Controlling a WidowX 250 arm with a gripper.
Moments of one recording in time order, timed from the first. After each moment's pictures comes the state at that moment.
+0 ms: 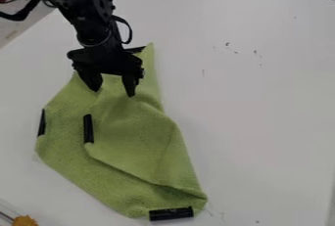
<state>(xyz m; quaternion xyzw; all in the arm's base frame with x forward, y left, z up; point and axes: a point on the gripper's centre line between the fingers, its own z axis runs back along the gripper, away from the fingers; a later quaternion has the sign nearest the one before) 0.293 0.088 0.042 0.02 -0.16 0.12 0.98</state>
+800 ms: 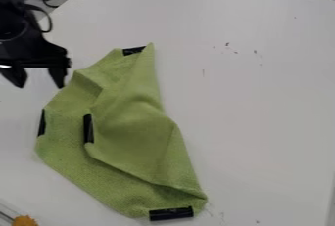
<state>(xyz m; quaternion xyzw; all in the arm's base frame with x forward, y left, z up) 0.230 0.181 0.066 0.07 -0.17 0.23 0.95</state>
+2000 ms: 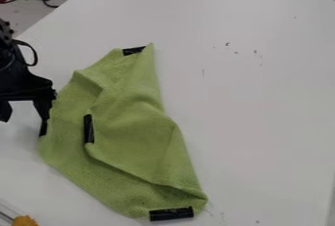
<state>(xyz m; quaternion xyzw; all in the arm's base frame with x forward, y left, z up) 0.202 0.183 0.028 0.06 -0.11 0.26 0.96</state>
